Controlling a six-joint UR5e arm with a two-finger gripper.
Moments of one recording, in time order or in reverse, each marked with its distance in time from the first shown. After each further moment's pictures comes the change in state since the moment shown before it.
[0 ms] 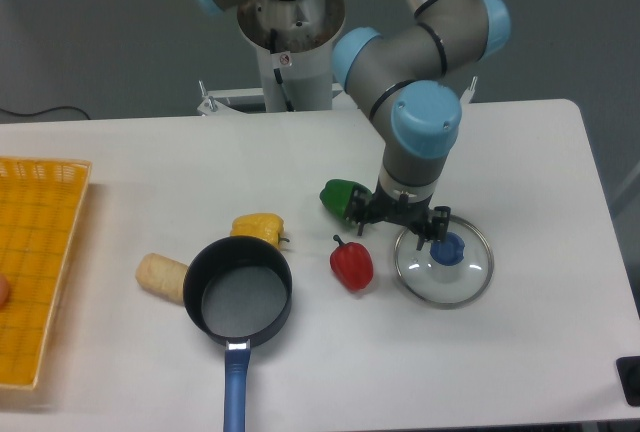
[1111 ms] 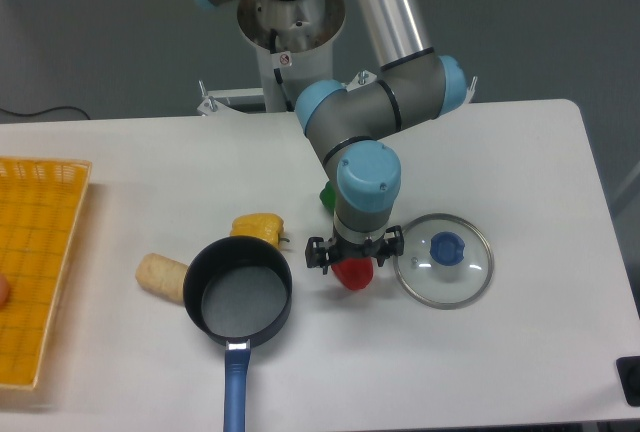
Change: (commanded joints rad) arm -0.089 -0.087 -0.054 0.092 0.087 -0.242
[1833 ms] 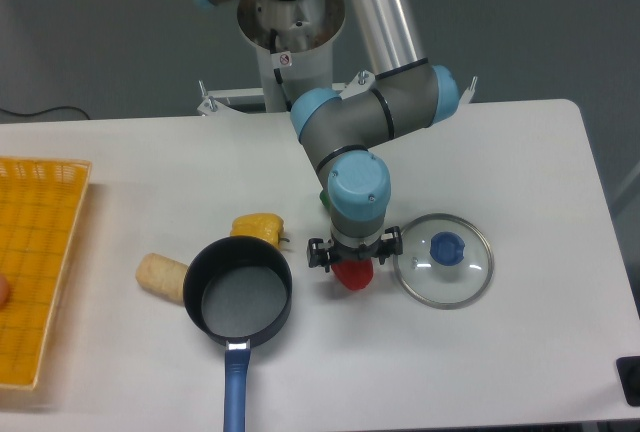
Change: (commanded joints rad) arm -0.015 -0.026 -0.003 0.008 0.045 0.003
